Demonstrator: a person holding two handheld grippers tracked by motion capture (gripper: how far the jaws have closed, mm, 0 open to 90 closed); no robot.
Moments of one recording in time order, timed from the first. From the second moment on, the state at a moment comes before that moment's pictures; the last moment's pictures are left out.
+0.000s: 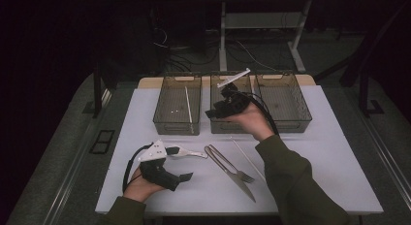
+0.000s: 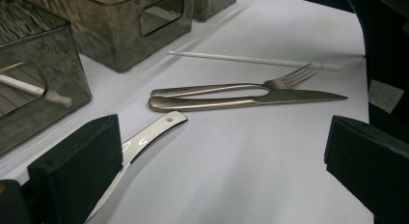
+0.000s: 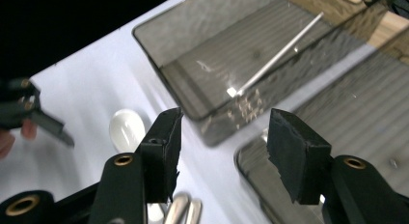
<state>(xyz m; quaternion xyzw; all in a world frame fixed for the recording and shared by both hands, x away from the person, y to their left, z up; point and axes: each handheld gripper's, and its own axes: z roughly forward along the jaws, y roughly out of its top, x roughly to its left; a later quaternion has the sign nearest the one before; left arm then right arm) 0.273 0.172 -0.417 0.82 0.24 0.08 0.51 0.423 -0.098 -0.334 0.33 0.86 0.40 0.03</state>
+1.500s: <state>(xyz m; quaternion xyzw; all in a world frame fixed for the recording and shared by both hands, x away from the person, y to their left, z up) 0.272 0.172 -0.417 0.82 0.24 0.08 0.51 0.300 -0.216 -0.405 0.36 0.87 0.33 0.05</state>
